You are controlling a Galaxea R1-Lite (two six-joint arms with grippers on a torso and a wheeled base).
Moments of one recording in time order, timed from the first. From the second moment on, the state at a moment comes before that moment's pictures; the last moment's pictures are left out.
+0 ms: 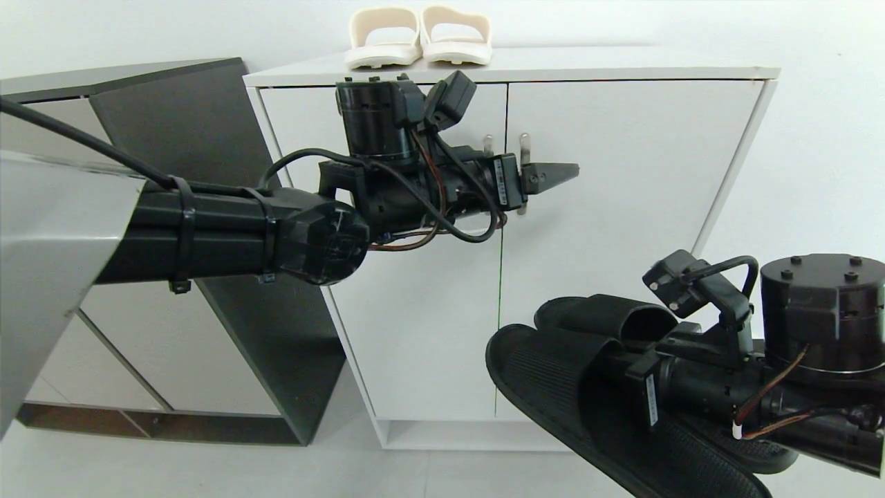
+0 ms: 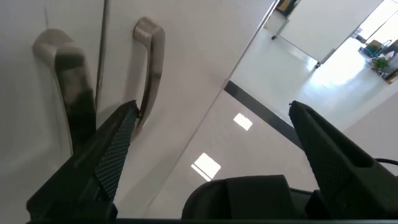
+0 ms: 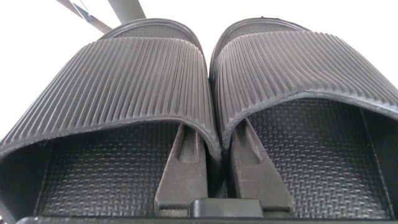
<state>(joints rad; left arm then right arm) -0.60 2.02 -1.61 -0.45 -0.41 -0.27 0.72 1.49 -0.65 -0.51 -0.03 0.05</state>
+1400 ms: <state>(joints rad) -0.68 1.82 -1.27 -0.59 -0.40 -0.27 0.73 1.40 -0.54 -0.48 0.19 -0.03</state>
